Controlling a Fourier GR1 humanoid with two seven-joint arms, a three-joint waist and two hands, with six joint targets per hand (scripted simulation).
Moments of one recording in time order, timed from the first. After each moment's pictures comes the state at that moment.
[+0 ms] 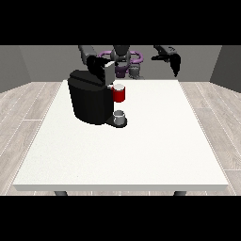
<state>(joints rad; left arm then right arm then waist) -0.26 0.10 0.18 -1.38 0.03 -0.20 -0.06 -0.70 -0.15 -0.07 -1.02 0.04 0.06 -0.08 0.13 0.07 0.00</state>
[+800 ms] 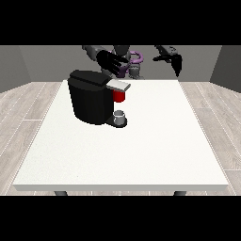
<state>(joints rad) -0.28 0.13 0.18 -1.34 0.05 -0.20 -0.11 -0.82 -0.09 -0.02 -0.98 0.14 0.03 -0.05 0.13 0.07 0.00</state>
